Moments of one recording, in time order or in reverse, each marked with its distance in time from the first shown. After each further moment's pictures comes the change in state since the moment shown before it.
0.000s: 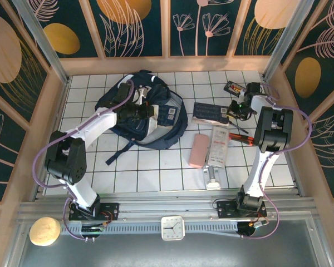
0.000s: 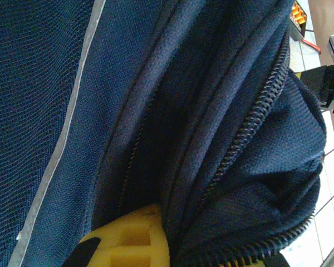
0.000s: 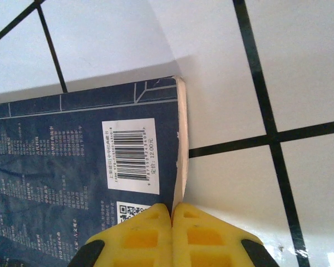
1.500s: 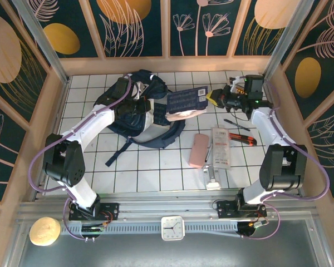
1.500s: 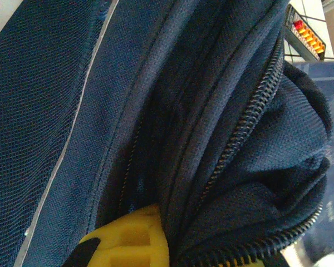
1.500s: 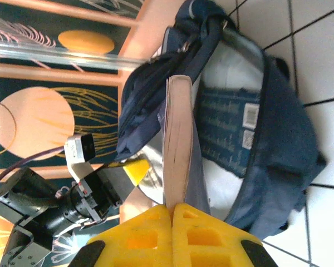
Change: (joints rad) left arm 0.000 -0.021 0.091 -0.084 -0.124 0.003; right arm 0.169 -0.563 -0.289 0.338 -0.528 0.615
